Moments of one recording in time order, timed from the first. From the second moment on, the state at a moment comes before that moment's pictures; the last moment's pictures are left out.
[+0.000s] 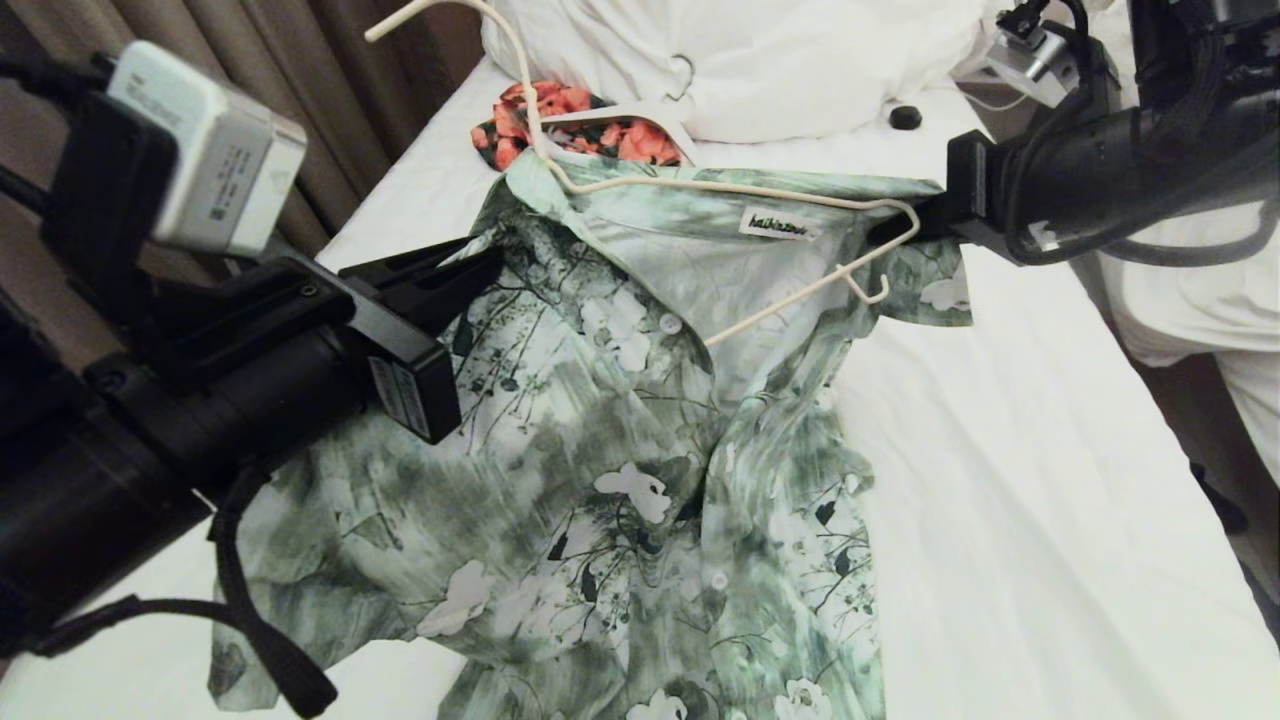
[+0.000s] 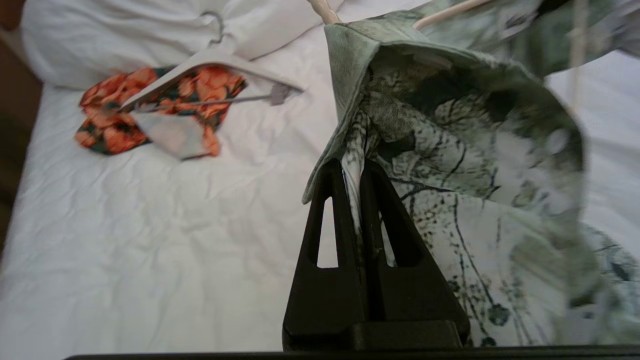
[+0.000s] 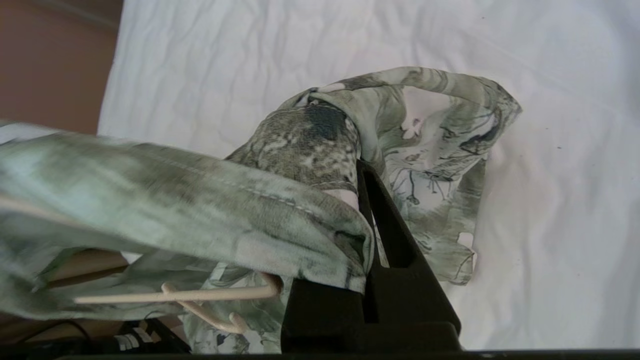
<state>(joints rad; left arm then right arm) -0.78 1.26 -0.73 -0.71 0.26 0.46 0.33 1.80 -1.97 0.57 0.33 0.30</state>
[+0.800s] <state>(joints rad) -0.76 1.37 -0.72 -0.87 0.11 0.54 0.35 1.90 -1.97 0.38 0.12 0.29</state>
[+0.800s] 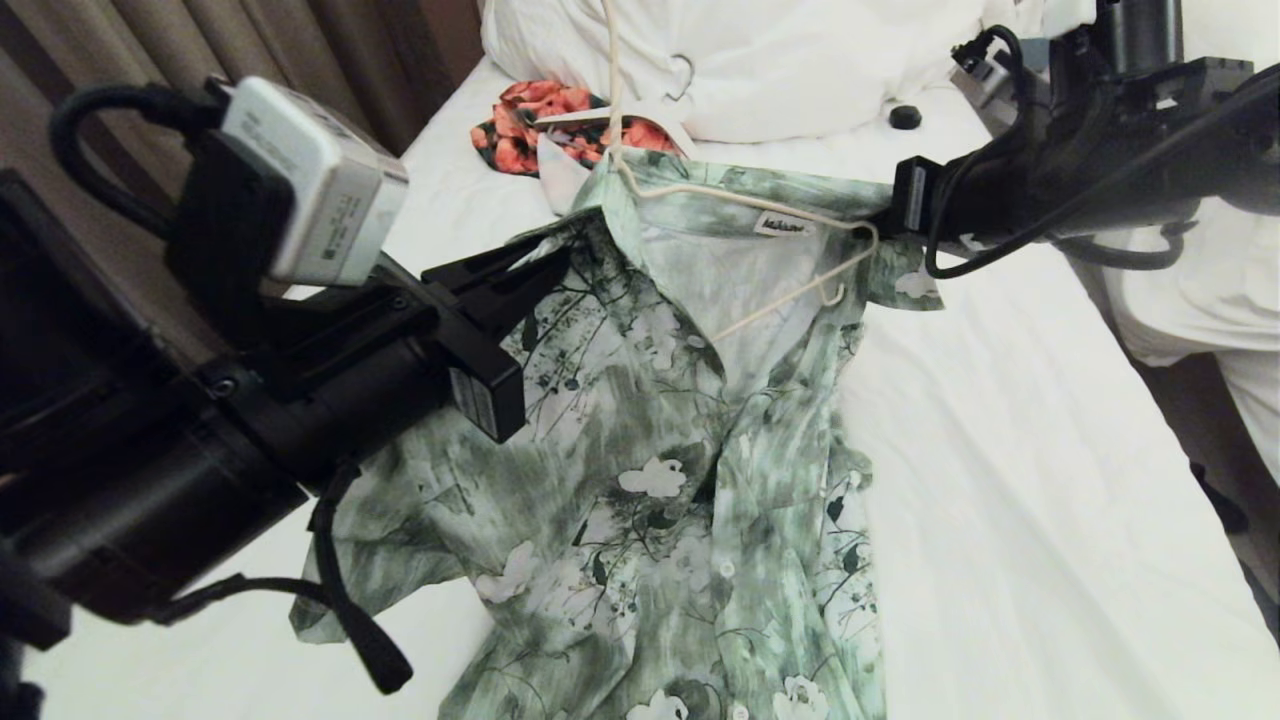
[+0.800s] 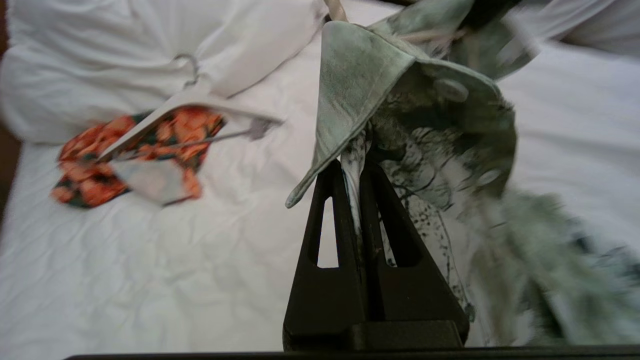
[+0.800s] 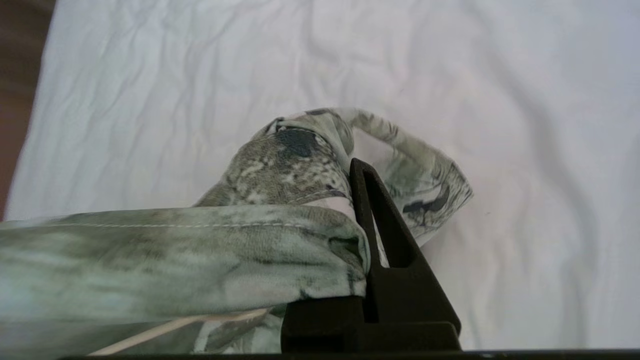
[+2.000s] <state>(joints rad) -0.57 1.48 -0.80 -0.98 0.13 0.55 0.56 1.81 -1.89 0.31 -0.26 0.31</state>
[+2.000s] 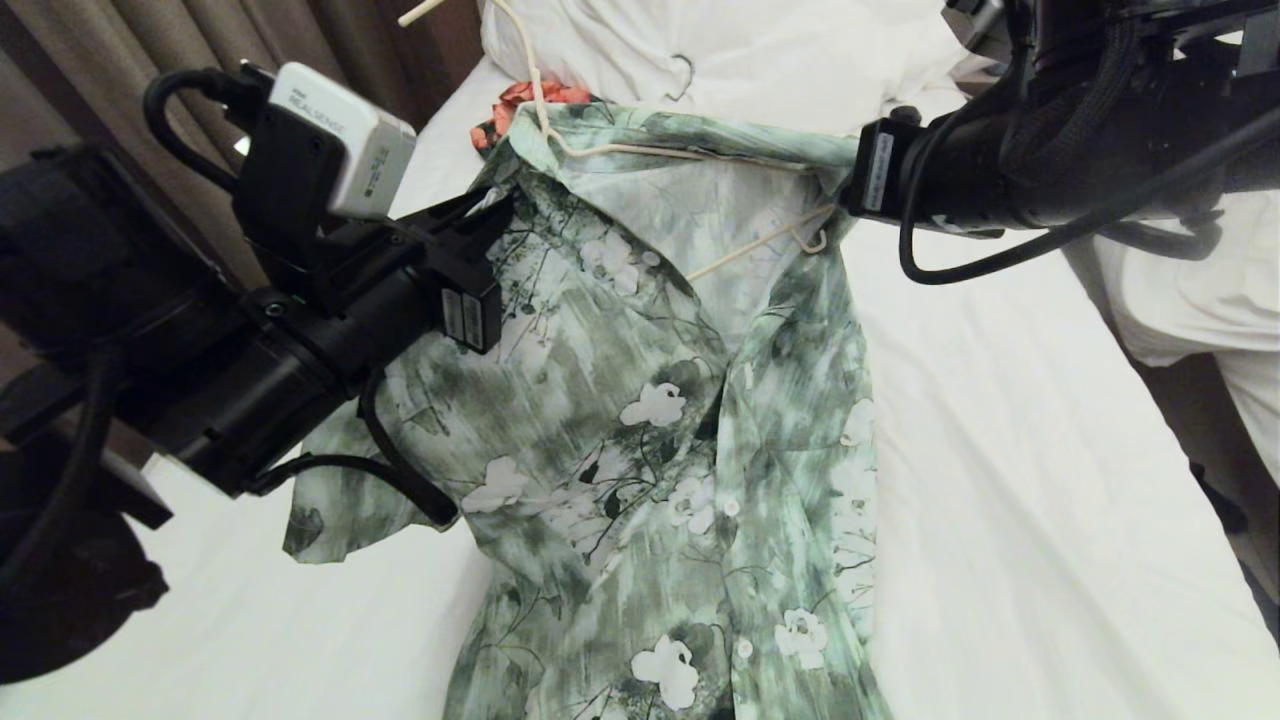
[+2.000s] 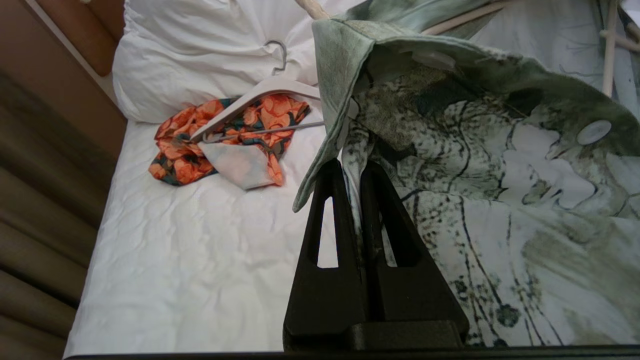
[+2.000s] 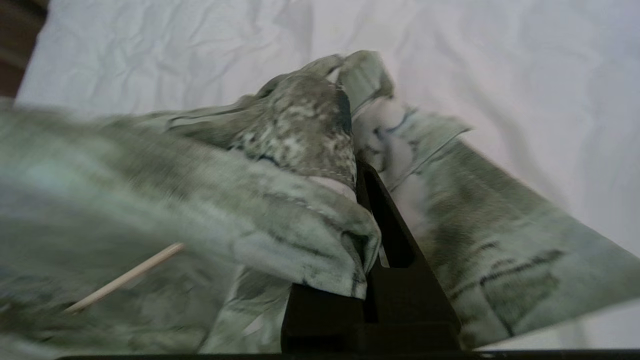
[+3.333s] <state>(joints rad) -0.59 1.47 -0.79 -0.98 0.13 0.55 0.62 1.79 -1.95 0.38 -0.26 0.27</state>
